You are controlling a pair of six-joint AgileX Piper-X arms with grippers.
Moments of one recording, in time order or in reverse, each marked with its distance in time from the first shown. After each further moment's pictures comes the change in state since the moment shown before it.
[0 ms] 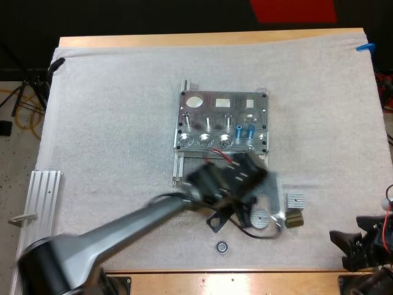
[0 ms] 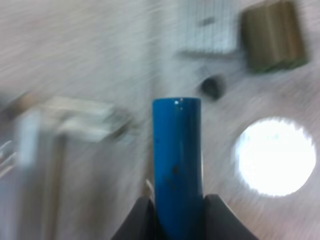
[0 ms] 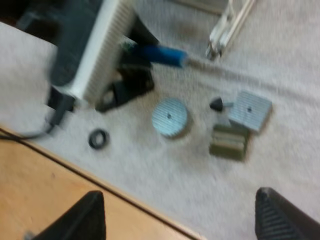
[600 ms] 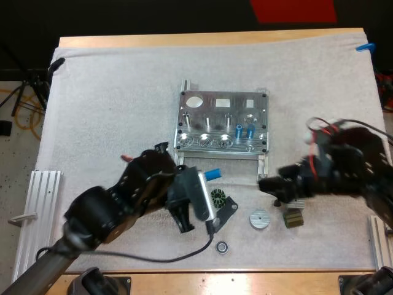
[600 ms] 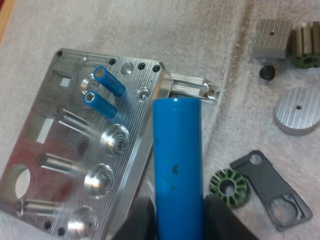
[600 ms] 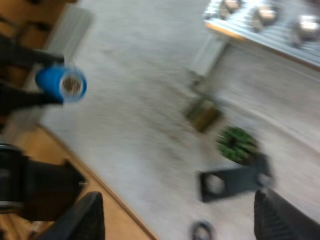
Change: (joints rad) left arm 0.185 -0.569 0.107 0.170 0.037 0.059; right arm 0.000 0.476 0.000 -0.510 -0.379 0.045
